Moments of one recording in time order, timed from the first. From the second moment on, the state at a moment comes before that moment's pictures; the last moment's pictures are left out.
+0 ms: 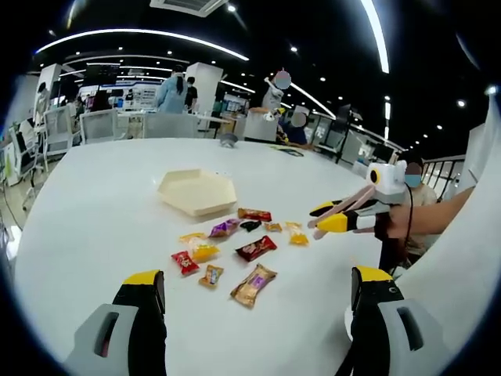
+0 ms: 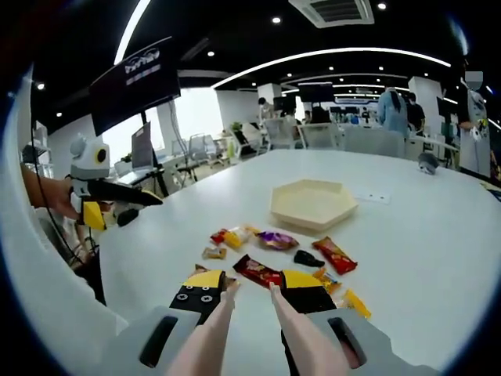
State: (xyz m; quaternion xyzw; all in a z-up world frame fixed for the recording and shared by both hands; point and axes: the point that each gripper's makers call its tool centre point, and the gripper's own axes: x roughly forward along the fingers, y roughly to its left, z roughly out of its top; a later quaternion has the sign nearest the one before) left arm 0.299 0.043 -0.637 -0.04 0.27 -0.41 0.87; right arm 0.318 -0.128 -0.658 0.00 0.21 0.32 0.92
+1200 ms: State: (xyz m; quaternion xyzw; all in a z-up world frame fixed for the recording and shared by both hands) left arm 0.310 0.016 -0.635 -0.03 0.26 -0.45 0.85; right arm 0.316 -0.138 -0.659 -0.01 0.22 0.30 0.93
